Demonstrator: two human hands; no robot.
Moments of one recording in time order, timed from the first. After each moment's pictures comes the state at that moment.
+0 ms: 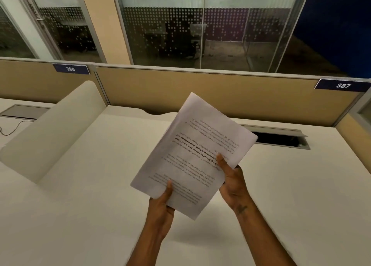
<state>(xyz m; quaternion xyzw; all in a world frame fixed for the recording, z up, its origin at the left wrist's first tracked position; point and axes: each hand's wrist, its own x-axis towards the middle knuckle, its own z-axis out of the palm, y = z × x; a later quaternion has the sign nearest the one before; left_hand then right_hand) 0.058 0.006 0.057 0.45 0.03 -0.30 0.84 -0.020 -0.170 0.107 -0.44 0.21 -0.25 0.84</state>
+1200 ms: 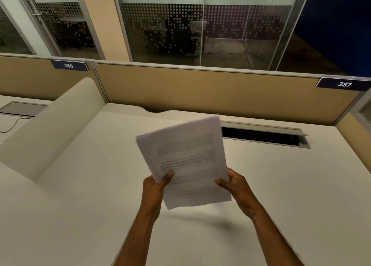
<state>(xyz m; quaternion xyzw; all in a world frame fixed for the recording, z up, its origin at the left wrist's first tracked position) 0.097 0.006 0.065 0.62 -0.07 -0.25 0.74 -0.052 -0.200 0.061 -0.65 0.27 -0.12 0.70</state>
